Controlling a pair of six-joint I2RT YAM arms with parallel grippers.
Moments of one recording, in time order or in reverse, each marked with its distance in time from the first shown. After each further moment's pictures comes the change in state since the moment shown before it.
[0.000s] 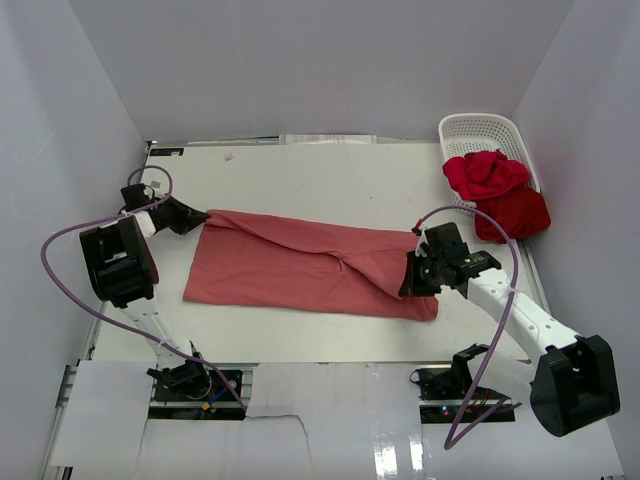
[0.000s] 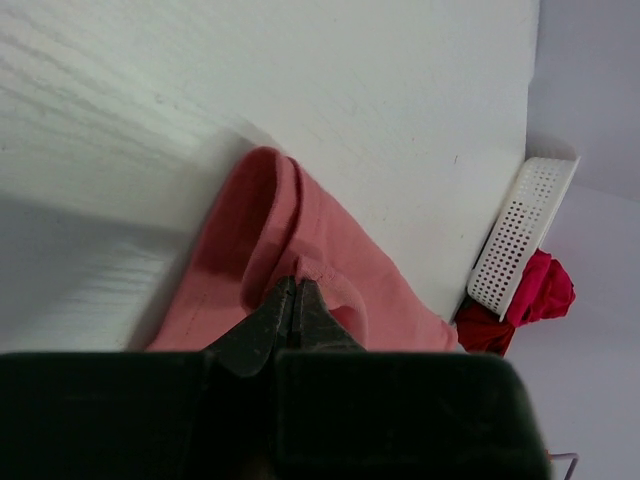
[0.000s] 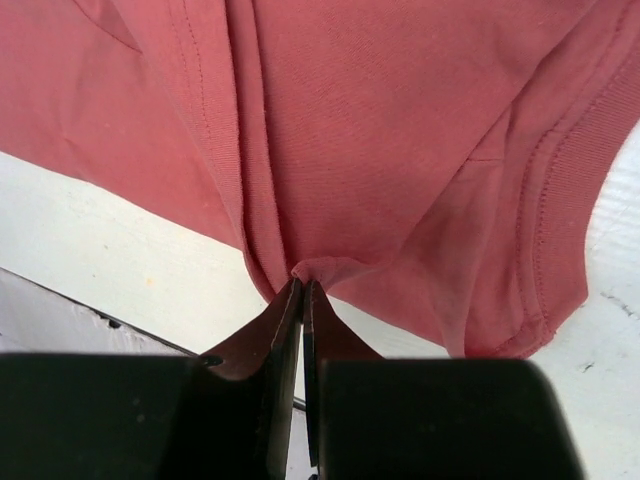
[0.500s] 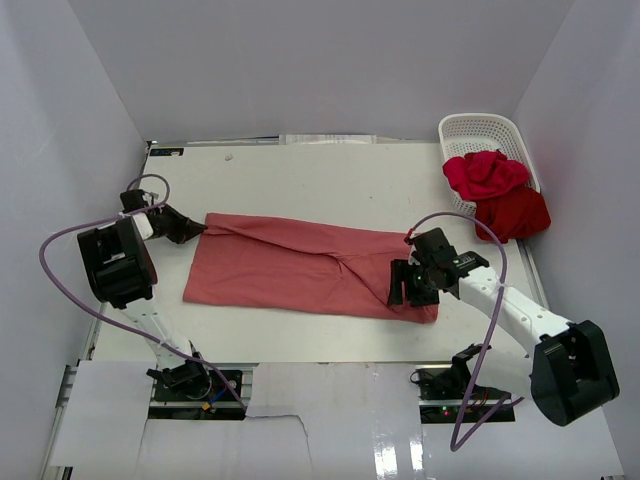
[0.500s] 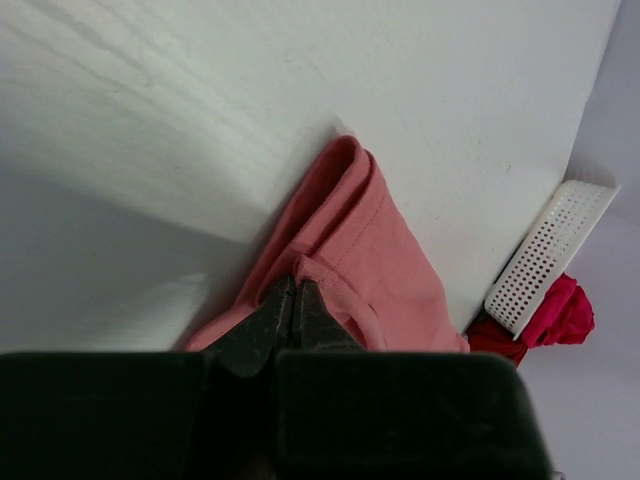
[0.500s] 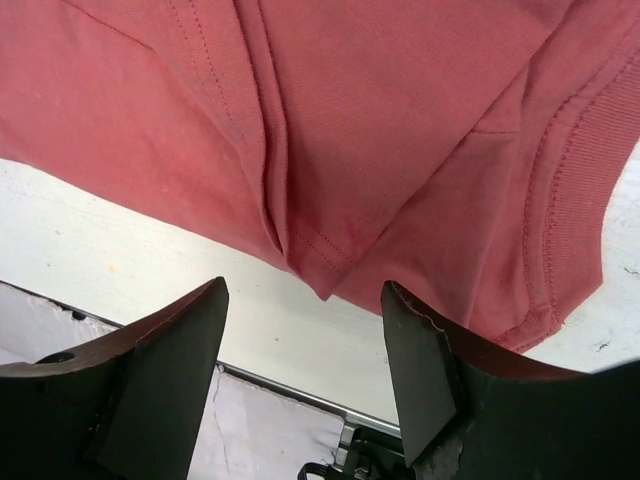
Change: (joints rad) left arm 0.015 -0.003 -0.014 -0.123 -0.069 0.029; right arm 0.088 0.057 -0.024 -0.032 0.064 0.034
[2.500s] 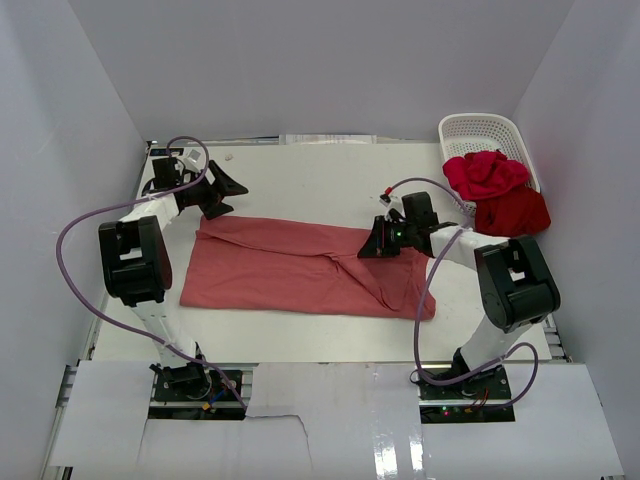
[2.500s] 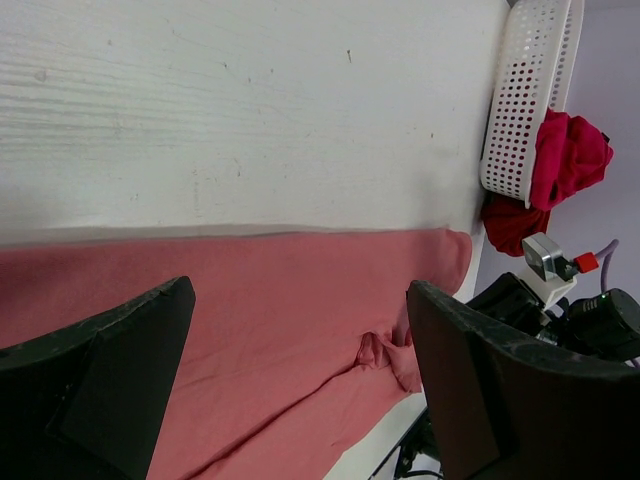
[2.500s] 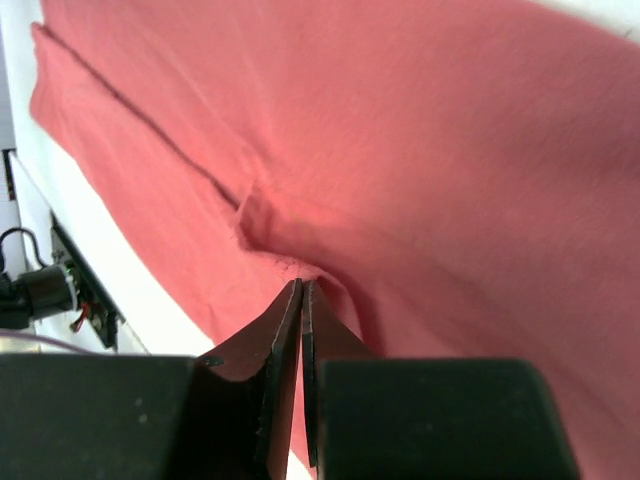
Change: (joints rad) left arm -0.231 -0.034 0.157 0.019 0.139 0.119; right arm -0.114 0.541 0.214 0.641 -0.445 0.014
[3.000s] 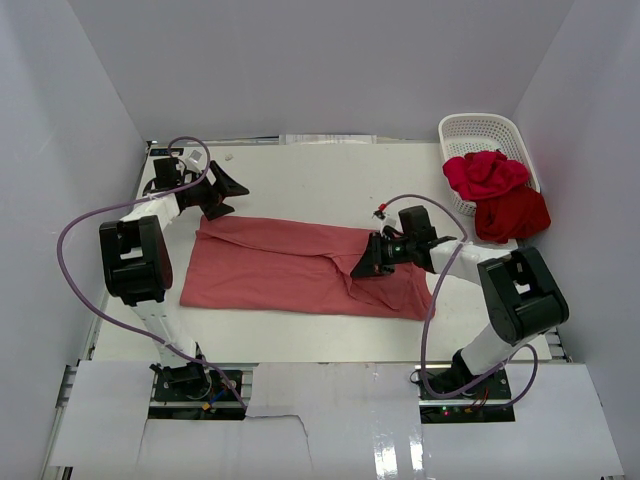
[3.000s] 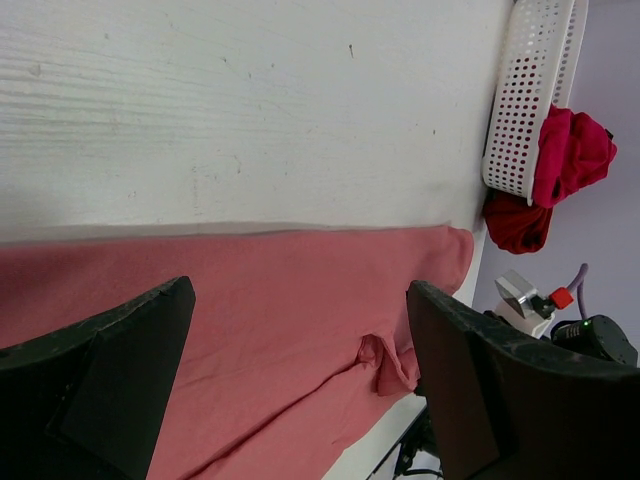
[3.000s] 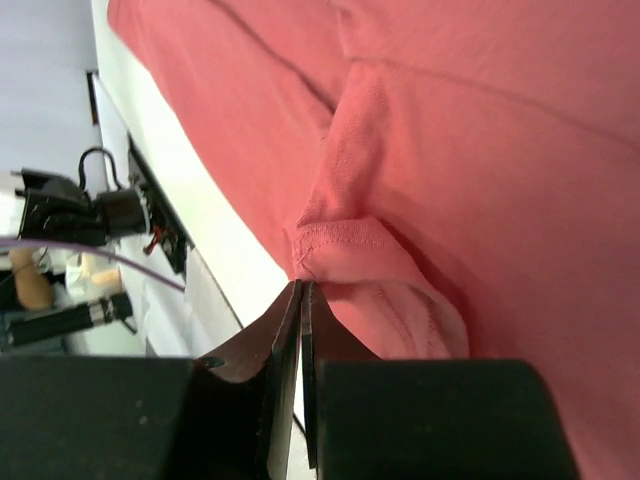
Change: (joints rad) left arm -0.006 0.005 0.002 -0.007 0.000 0.004; right arm 0.051 -0.098 -0.134 0.039 -0.151 0.102
